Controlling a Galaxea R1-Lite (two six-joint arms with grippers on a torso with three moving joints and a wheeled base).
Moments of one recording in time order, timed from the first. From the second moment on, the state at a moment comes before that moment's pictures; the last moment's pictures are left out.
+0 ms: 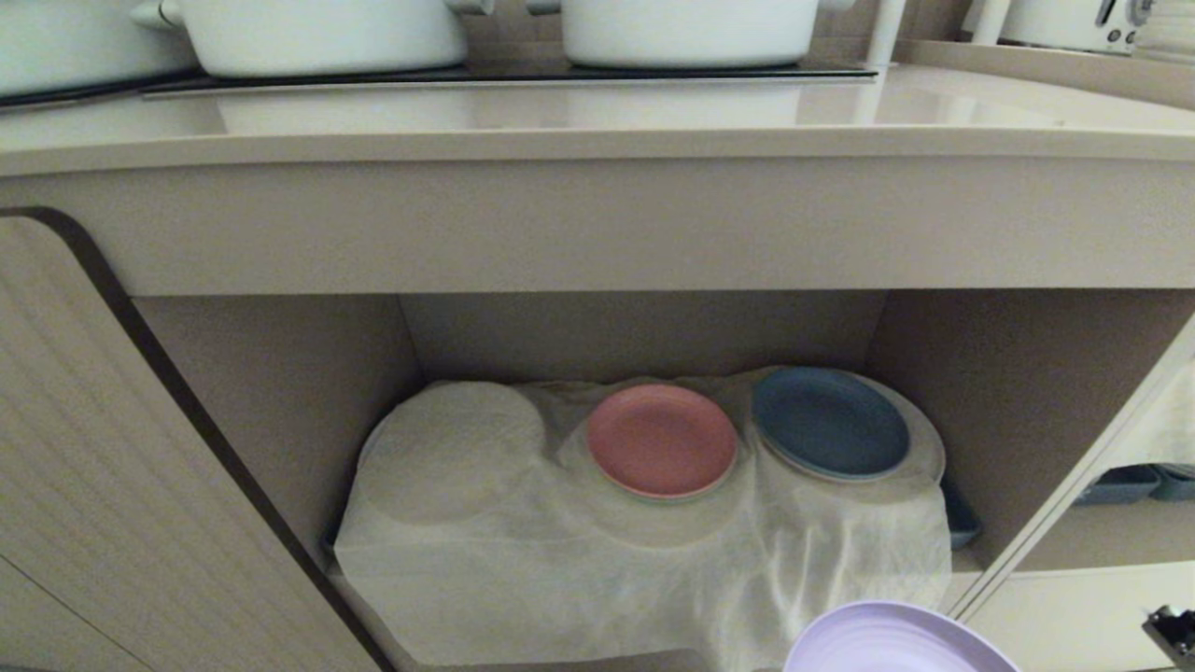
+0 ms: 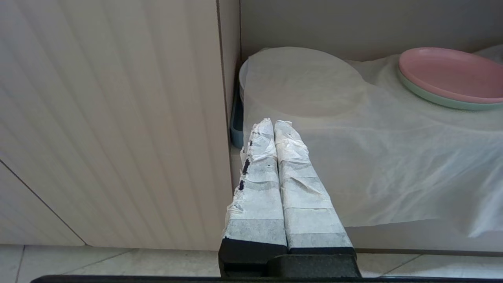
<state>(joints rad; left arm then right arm) 0.01 0.00 0.00 -0.01 0.00 -0.02 0.31 1.04 -0.08 -0.08 0.06 0.53</state>
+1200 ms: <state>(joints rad) 0.01 0.00 0.00 -0.01 0.00 -0.03 0.30 1.03 -0.09 -0.08 0.04 0.58</state>
